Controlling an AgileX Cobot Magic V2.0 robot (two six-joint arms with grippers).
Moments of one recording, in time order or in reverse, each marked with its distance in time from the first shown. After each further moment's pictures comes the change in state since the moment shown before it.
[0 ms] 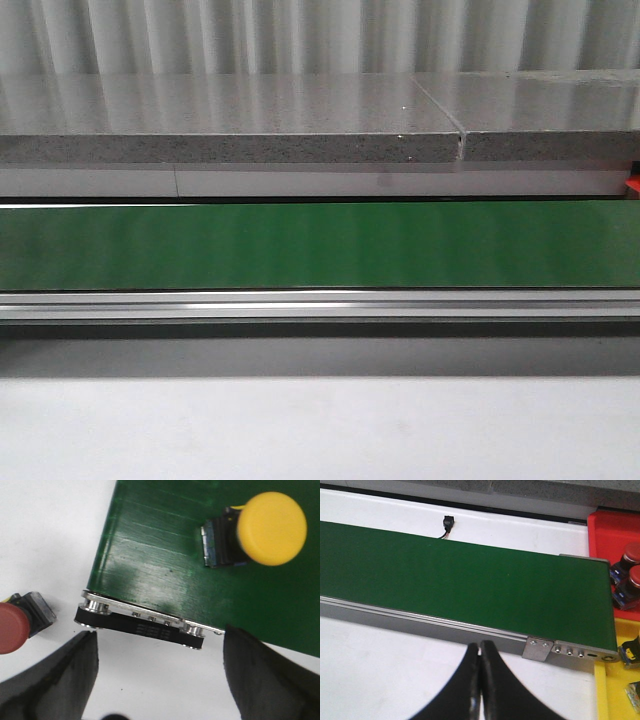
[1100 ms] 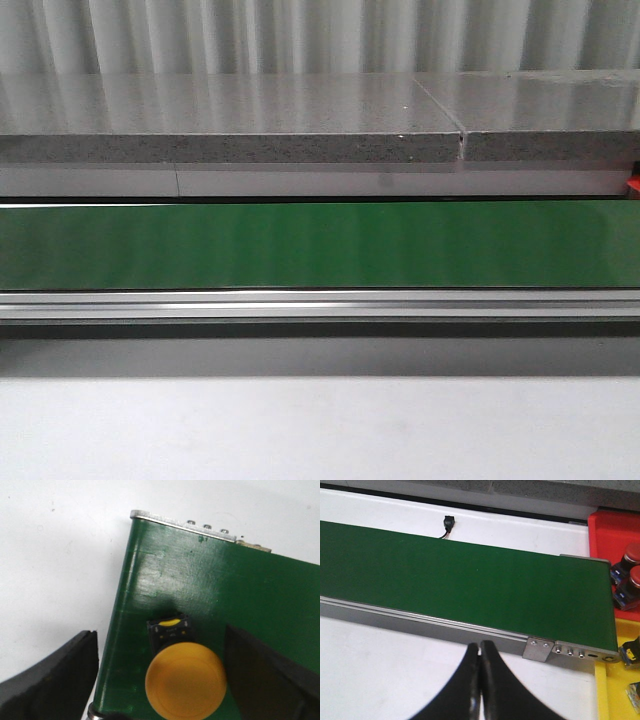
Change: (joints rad) left arm 0.033 0.349 -0.346 -0.059 0.039 0.145; right arm 0.000 0.000 0.000 0.000 0.000 0.000
